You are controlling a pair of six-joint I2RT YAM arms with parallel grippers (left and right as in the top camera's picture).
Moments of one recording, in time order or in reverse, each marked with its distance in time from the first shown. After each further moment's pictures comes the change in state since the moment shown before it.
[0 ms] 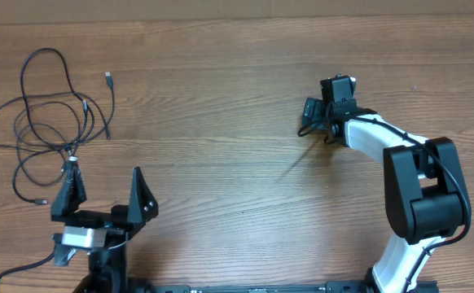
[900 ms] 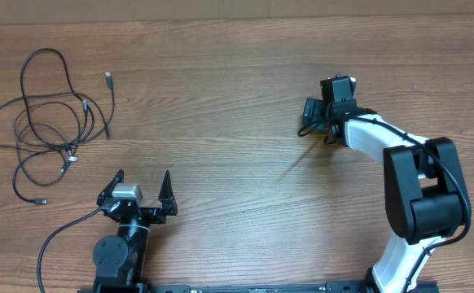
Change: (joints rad) left arm 0.000 -0.001 -0.160 -0.499 0.003 0.019; right arm 0.000 0.000 0.000 0.000 0.000 0.000
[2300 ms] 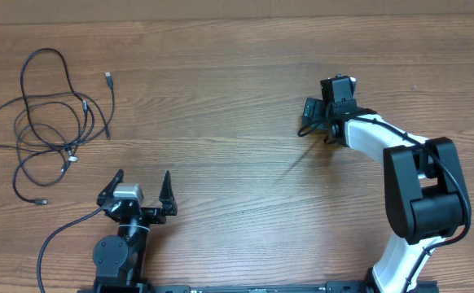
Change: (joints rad) left arm 0.000 0.000 0.000 0.000 0.000 0.026; right arm 0.000 0.000 0.000 0.000 0.000 0.000
